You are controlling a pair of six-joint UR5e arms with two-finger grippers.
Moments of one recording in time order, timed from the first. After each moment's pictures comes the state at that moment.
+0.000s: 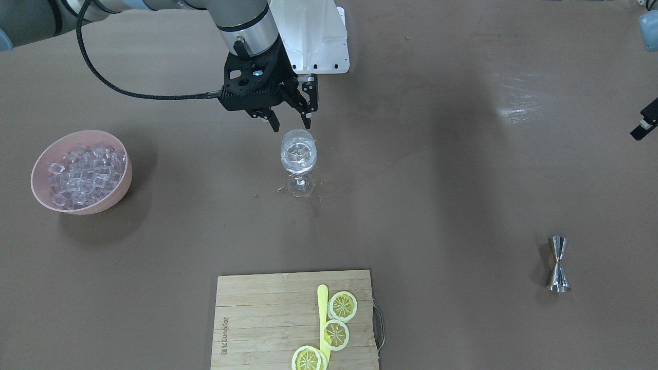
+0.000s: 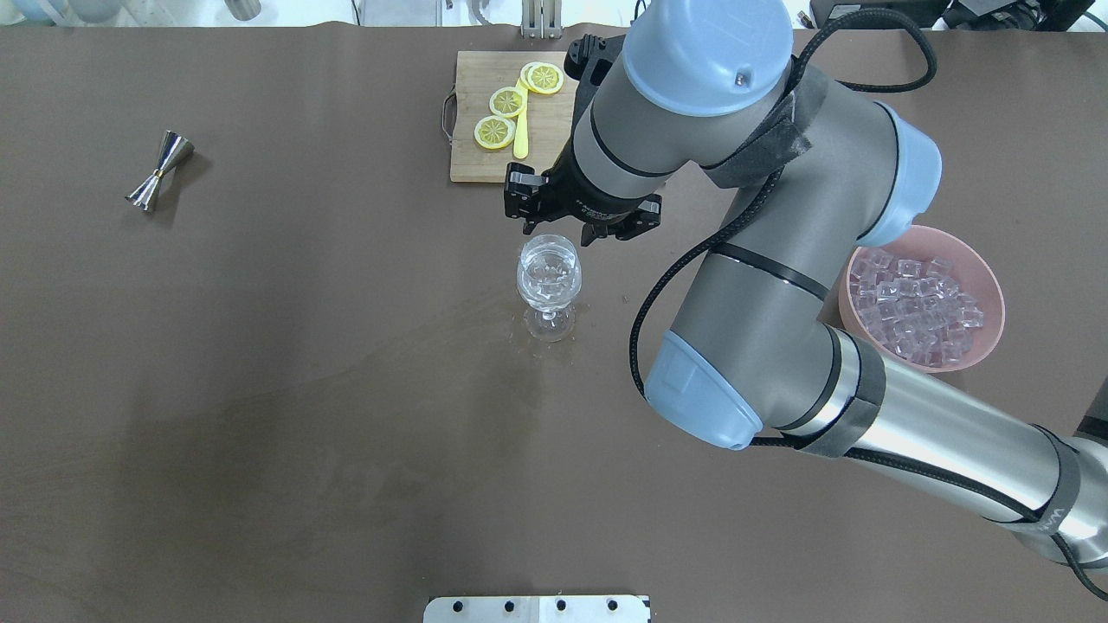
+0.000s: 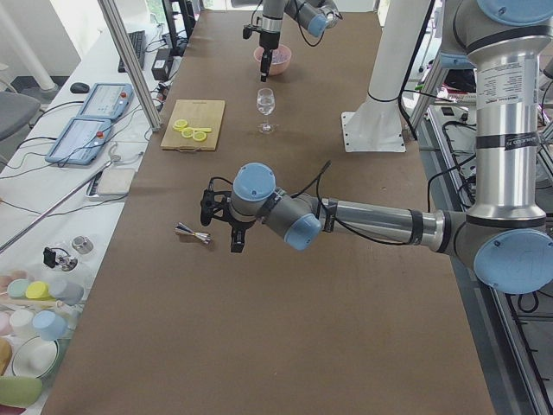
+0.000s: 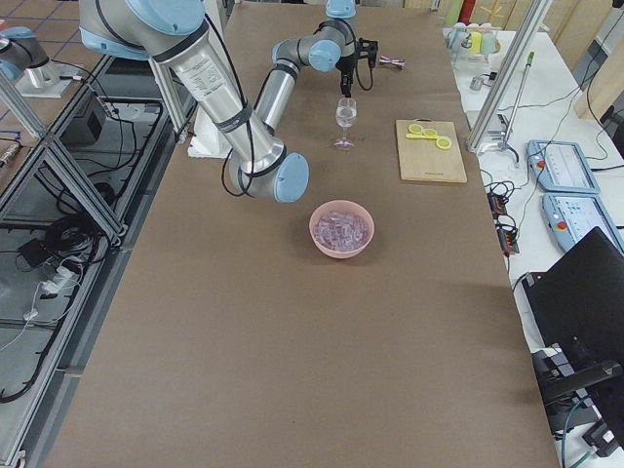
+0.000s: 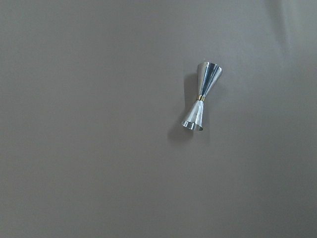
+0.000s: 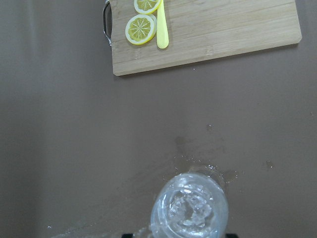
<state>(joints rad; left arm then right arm) -1.43 -1.47 -1.76 -2.12 -2.44 -0.61 0.65 -0.77 1.84 -1.66 1.96 1.31</state>
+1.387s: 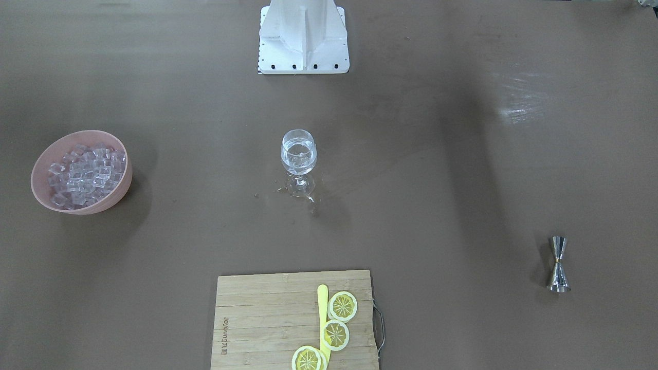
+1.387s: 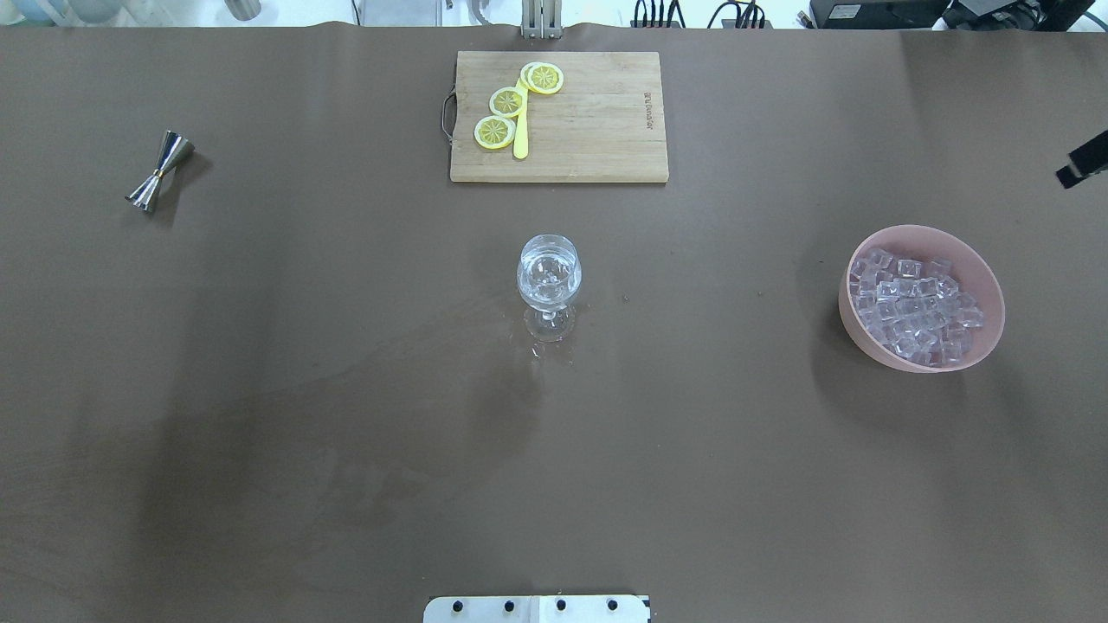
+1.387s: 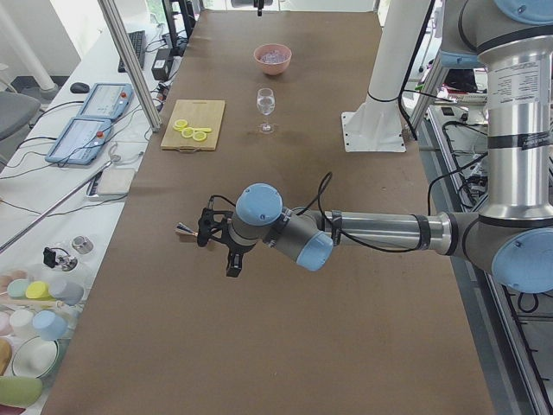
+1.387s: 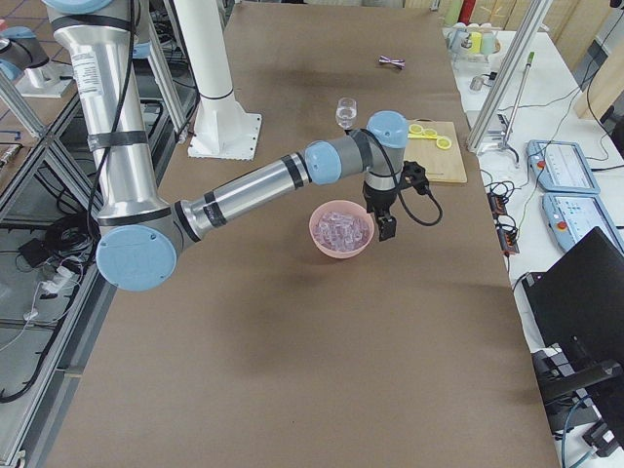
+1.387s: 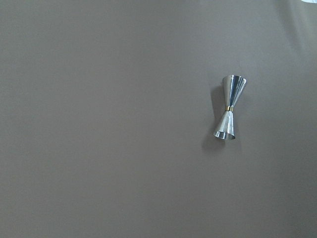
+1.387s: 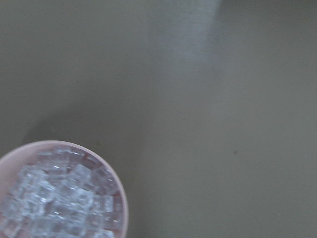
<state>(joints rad) -1.55 -1.42 -1.70 -2.11 -2.44 -0.41 1.39 -1.43 1.84 -1.71 2.29 -0.03</state>
